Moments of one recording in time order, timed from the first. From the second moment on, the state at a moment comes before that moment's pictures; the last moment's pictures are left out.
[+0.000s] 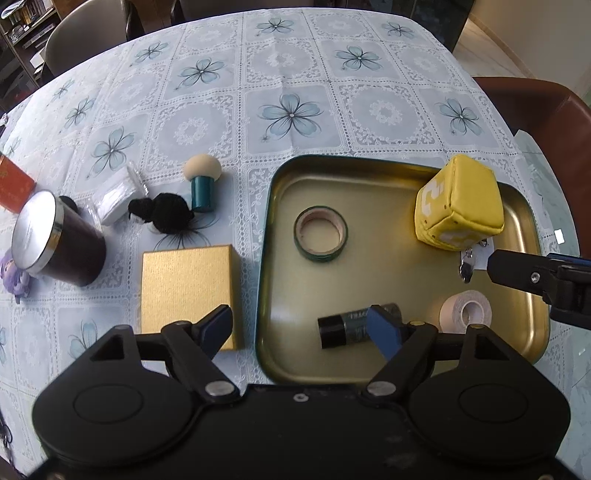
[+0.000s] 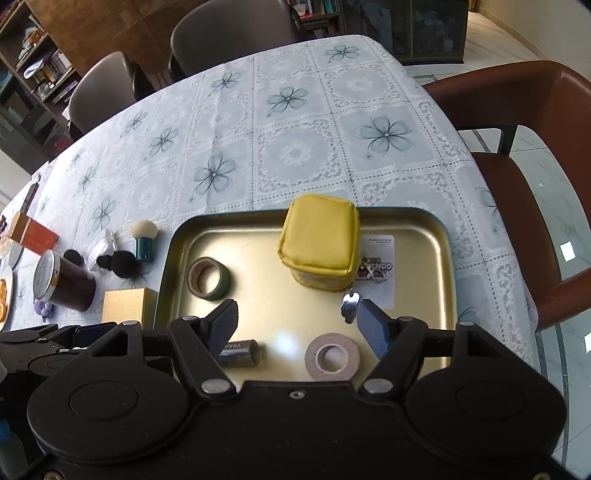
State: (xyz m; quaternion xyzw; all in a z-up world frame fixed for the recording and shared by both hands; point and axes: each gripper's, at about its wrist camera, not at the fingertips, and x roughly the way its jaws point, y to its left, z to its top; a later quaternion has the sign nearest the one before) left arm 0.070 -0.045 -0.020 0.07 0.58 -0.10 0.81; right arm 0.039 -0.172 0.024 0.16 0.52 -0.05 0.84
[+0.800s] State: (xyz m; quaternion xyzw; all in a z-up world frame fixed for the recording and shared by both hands) left arm 0.040 0.126 -0.019 0.02 0.57 -0.06 0.82; right arm 0.051 -0.034 0.023 0.17 0.52 -0.01 0.84
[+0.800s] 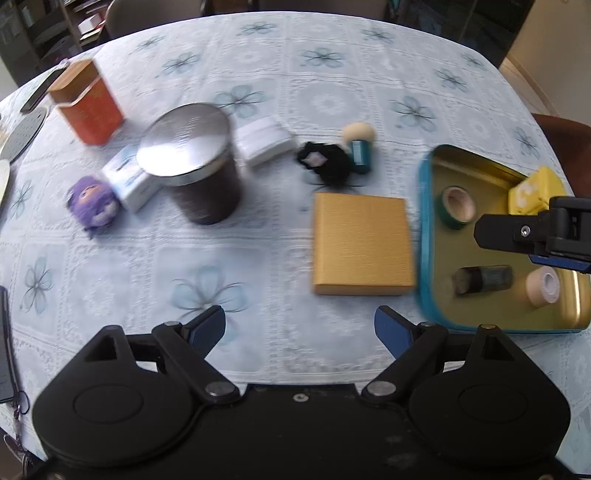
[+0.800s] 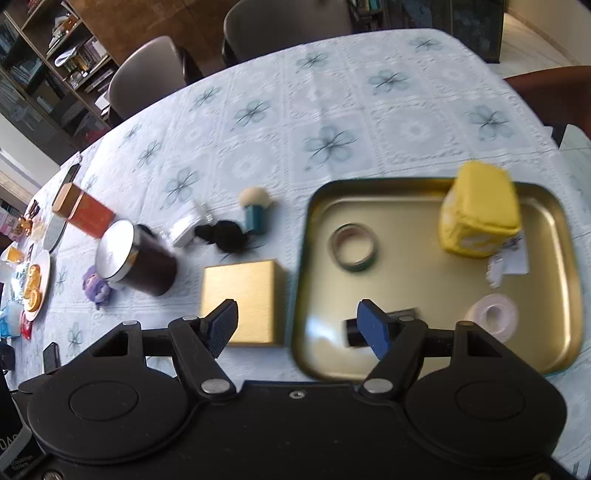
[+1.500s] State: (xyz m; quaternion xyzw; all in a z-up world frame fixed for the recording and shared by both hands) left arm 0.097 0.308 -0.024 -0.01 0.55 -0.01 0.84; right arm 0.114 0.081 0.018 0.16 0.55 -0.01 0.82
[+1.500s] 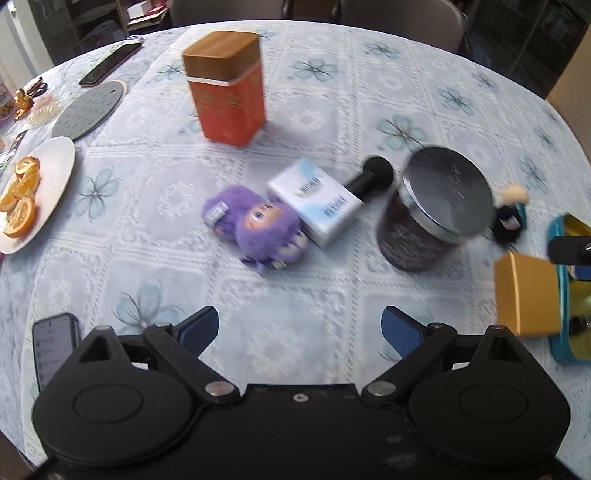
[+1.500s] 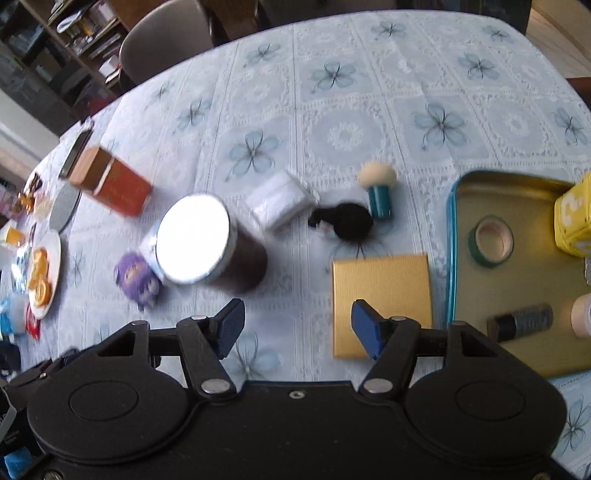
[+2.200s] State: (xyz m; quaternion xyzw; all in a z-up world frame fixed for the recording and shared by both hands) left arm 0.137 0.348 -0.045 -0.03 0.57 0.02 0.82; right arm 0.251 0.106 -0.032 0.24 0.60 -0.04 0.76
